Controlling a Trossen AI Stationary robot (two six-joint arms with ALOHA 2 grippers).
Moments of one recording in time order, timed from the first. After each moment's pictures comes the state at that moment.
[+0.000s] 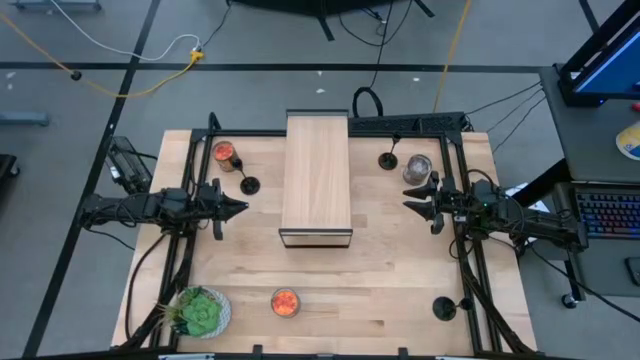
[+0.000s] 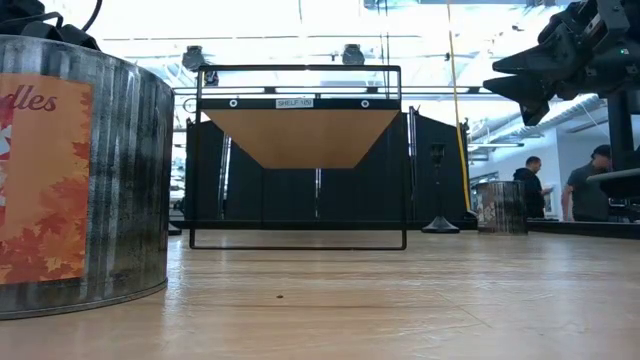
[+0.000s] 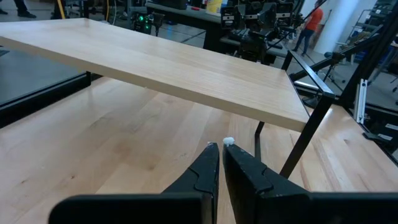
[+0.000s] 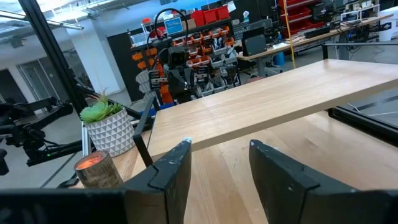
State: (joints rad) left arm -0.06 0.01 0.10 -0.24 -0.22 -0.25; right arm -0.20 0.10 0.13 0.00 -0.11 0.29
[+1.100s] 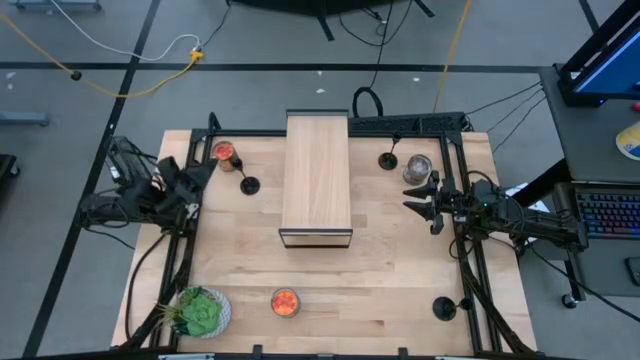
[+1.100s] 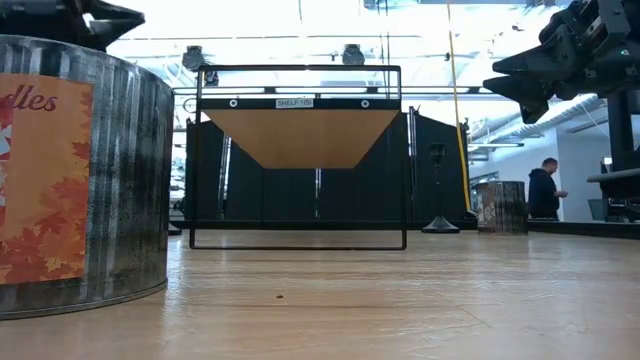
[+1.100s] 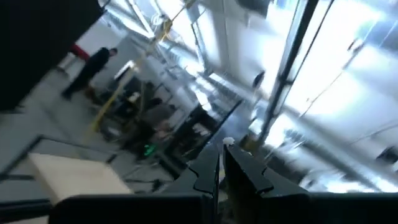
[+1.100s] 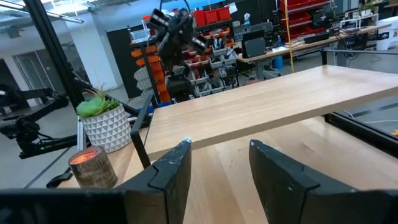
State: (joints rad) left arm -0.06 0.04 0.18 0.36 -0.56 -0.45; right arm -0.20 0.10 0.13 0.00 -0.11 0.25
